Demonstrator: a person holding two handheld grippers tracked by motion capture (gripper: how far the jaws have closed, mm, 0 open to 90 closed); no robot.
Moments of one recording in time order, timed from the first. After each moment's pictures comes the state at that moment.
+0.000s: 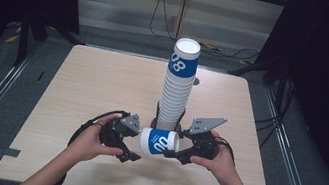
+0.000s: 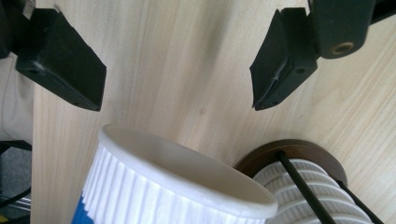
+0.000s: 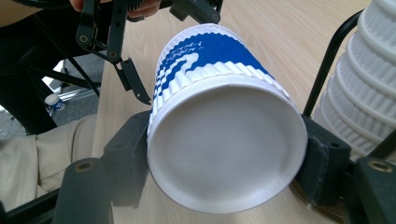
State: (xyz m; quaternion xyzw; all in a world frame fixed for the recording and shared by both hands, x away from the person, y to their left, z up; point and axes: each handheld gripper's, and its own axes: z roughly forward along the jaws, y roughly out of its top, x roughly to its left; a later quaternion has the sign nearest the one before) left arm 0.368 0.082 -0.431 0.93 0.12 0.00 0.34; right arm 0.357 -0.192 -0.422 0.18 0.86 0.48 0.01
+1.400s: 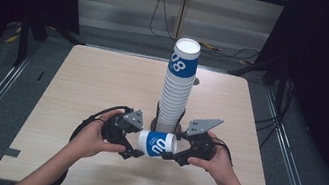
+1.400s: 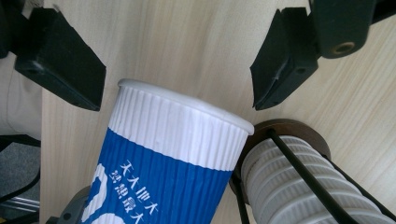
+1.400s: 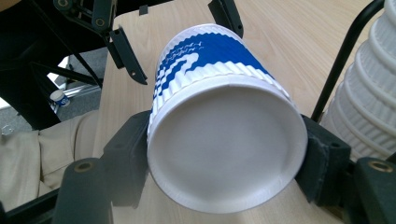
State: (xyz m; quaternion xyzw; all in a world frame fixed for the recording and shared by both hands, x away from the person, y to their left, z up) left arm 0.370 0.075 -0.411 0.94 0.10 0.00 0.34; right arm 0.357 -0.187 -0.429 0.17 0.86 0.47 0.00
